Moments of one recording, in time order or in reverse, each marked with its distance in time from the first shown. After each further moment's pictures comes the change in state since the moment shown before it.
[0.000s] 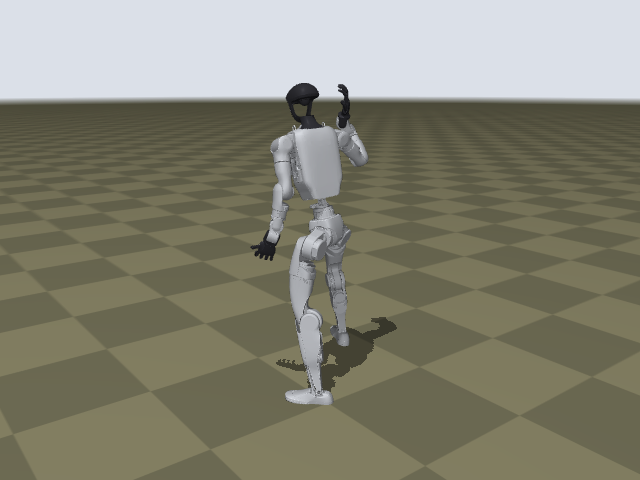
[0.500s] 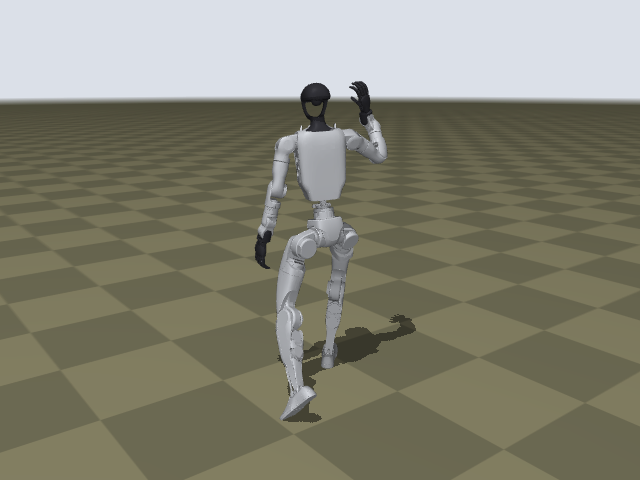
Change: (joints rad) left arm 0.005 0.119 -0.187 0.269 0.575 -0.049 0.435; right arm -0.099 -0.065 0.210 0.347 -0.278 -0.003 0.032; waist 0.102 -0.039 -0.137; left_leg 0.158 0.161 -0.267 0.330 0.537 0.039; right_leg 0.008 0.342 -0.029 0.191 -0.497 -0.375
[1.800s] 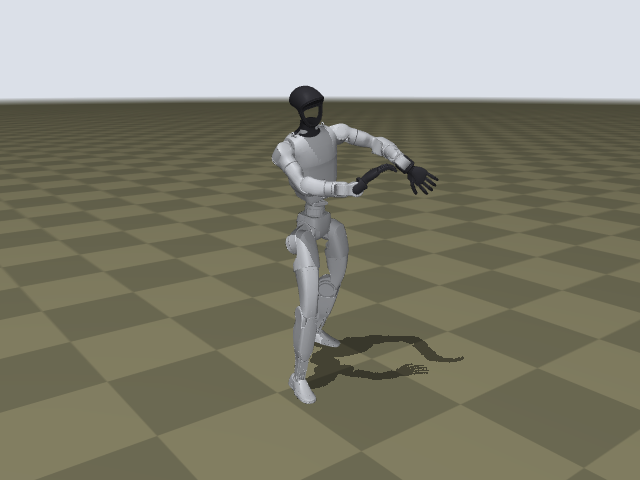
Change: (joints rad) left arm -0.834 0.693 -0.638 -1.103 1.478 0.189 -0.983; right arm -0.590 0.821 1.171 1.007 -1.002 0.086 0.030; waist 0.024 0.223 0.138; left_leg 0.084 -0.099 0.407 -0.294 -0.293 -0.039; right_leg 0.070 -0.076 0.300 -0.119 0.268 0.099
